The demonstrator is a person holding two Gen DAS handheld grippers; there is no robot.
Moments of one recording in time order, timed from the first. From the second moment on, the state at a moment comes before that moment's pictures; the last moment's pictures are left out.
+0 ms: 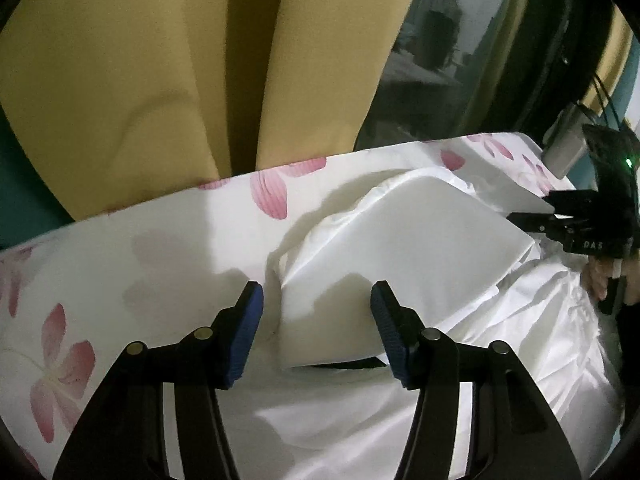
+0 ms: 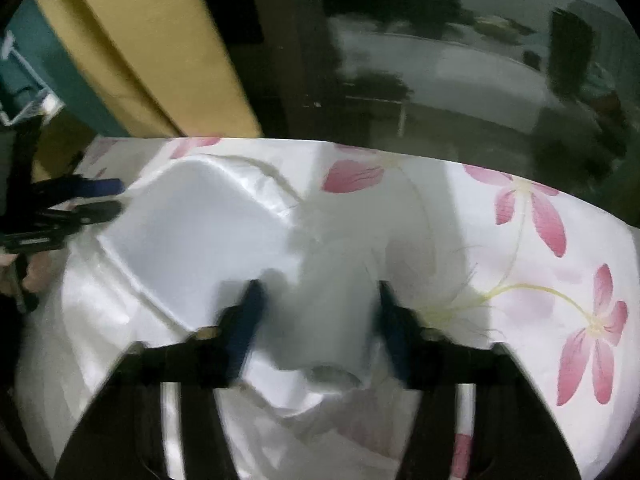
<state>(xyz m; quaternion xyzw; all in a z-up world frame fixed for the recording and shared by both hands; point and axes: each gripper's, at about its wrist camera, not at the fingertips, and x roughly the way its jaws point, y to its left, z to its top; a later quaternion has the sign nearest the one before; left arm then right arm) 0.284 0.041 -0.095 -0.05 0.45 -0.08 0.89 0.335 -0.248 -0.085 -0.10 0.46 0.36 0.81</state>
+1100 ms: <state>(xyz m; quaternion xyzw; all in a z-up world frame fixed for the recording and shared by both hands) 0.308 0.002 -0.066 0.01 0.36 -0.11 0.93 0.368 -0.296 -0.081 -0.01 0.47 0.41 0.78</state>
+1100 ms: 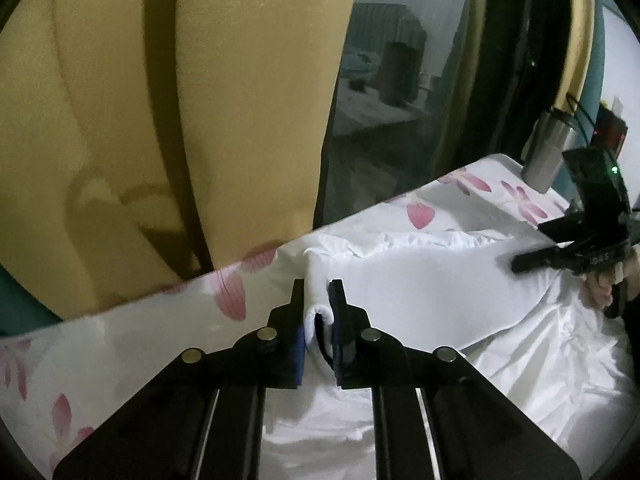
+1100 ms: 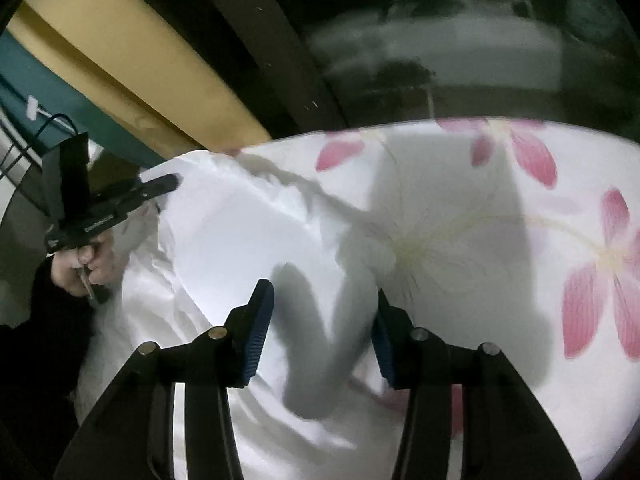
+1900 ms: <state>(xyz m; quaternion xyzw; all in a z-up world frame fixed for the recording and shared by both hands) 0.204 0.011 -0.050 0.05 0.31 -0.15 0.94 0.238 -0.275 -0.036 -0.23 0.25 0.33 0.88</state>
